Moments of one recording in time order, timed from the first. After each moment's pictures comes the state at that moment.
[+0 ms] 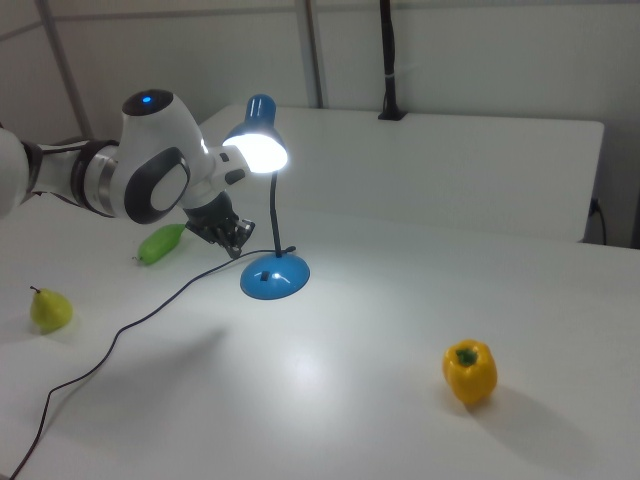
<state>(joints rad) 0.11 0.22 -0.04 -1.91 0.07 2.46 -0.14</state>
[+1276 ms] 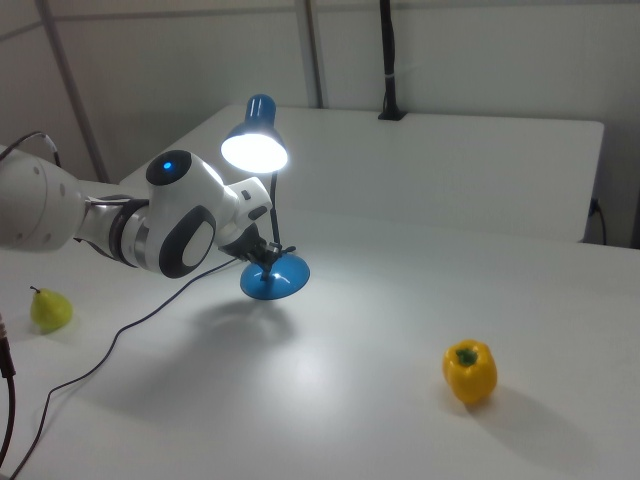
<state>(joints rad) 0.10 0.41 -0.04 -1.92 0.07 2.87 -0.13</state>
